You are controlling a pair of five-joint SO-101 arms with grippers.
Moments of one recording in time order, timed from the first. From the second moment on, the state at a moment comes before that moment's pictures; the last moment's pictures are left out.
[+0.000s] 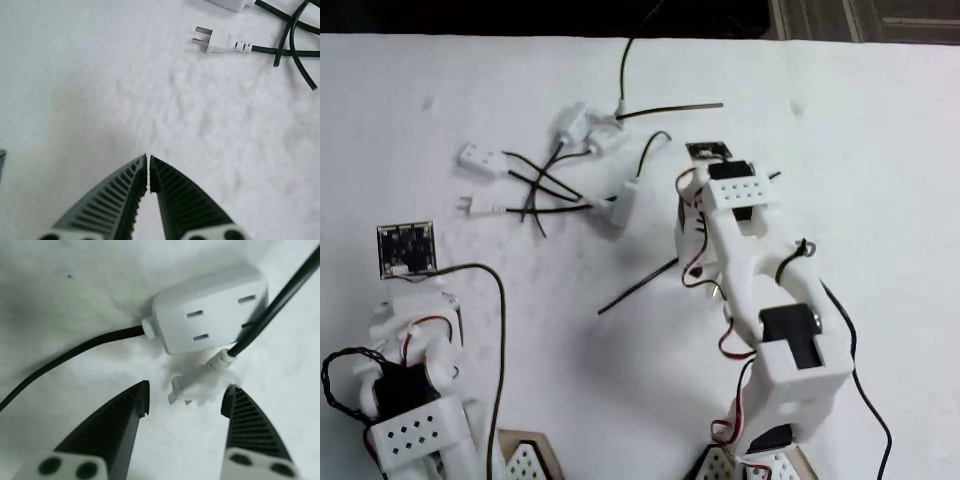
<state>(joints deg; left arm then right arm) -28.2 -81.7 80.9 59.2 -14.5 -12.6 14.0 10.8 78.8 -1.4</state>
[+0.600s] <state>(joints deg) -28.2 -81.7 80.9 59.2 -15.5 -15.6 11.6 11.1 78.8 -4.7</state>
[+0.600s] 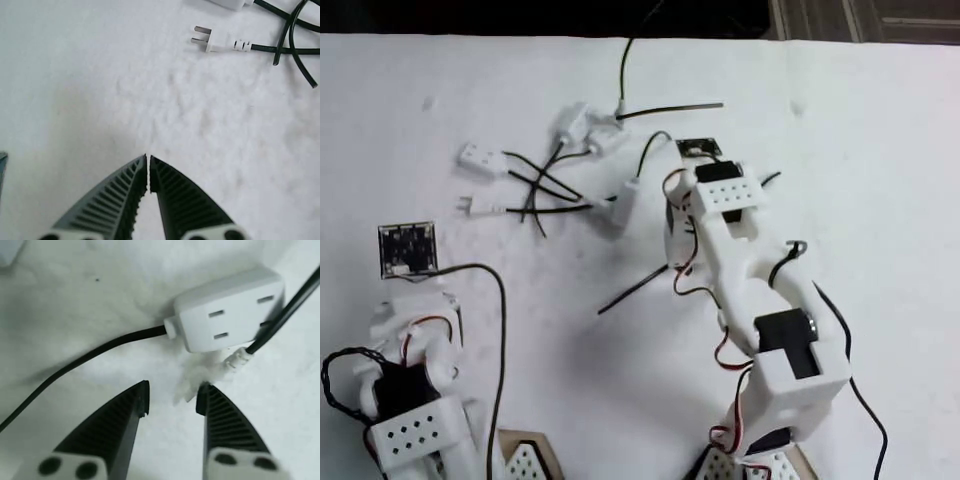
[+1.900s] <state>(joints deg) -24.9 -81.7 82.4 59.2 -16.8 -7.3 17.5 11.1 76.7 -1.1</state>
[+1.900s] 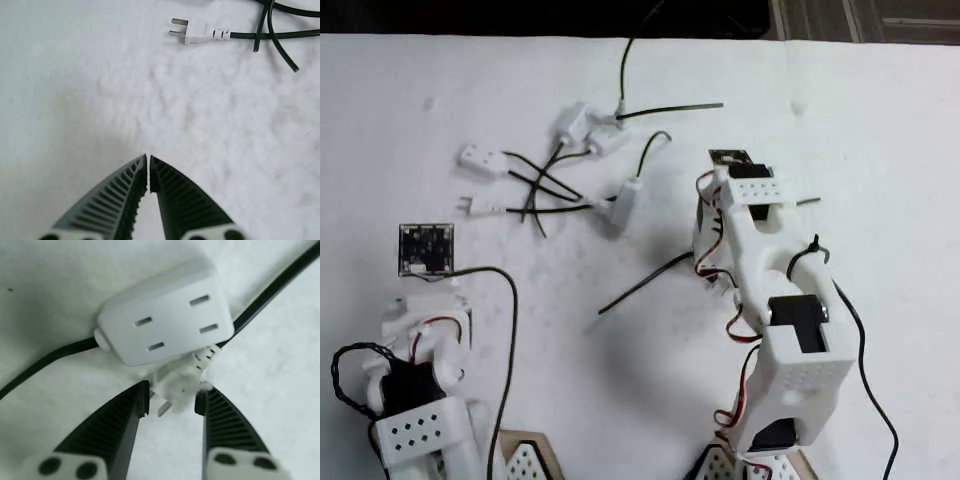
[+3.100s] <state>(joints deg) -24.7 -81.7 82.4 59.2 -16.8 -2.5 -3.0 23.8 78.8 46.0</state>
